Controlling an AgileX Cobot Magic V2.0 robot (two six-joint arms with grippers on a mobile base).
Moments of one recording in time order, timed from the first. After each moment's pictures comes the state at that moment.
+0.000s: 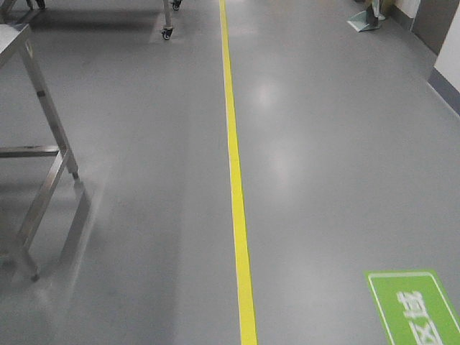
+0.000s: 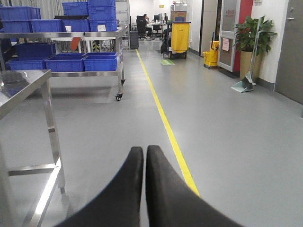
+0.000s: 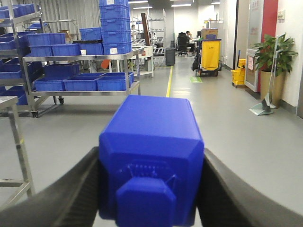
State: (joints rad) left arm -0.04 -0.01 0.03 0.03 0.10 -0.04; right arm 0.09 0.05 -0.24 0.07 0.23 -0.05
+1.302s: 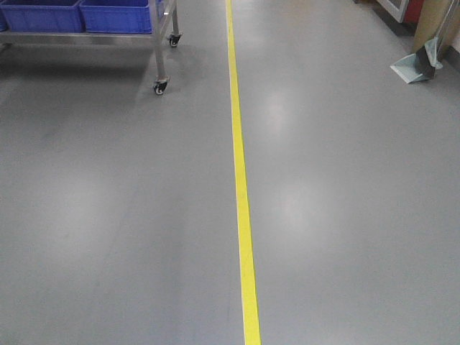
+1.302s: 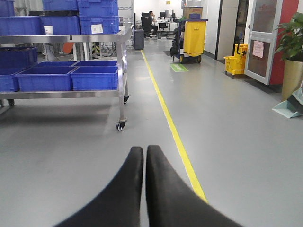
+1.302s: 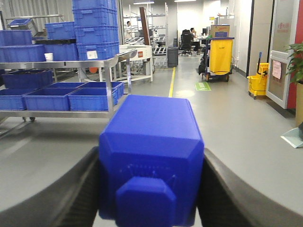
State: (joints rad) left arm -0.04 -0.01 0.03 0.03 0.10 -0.04; right arm 0.09 0.05 -0.24 0.07 0.23 -0.05
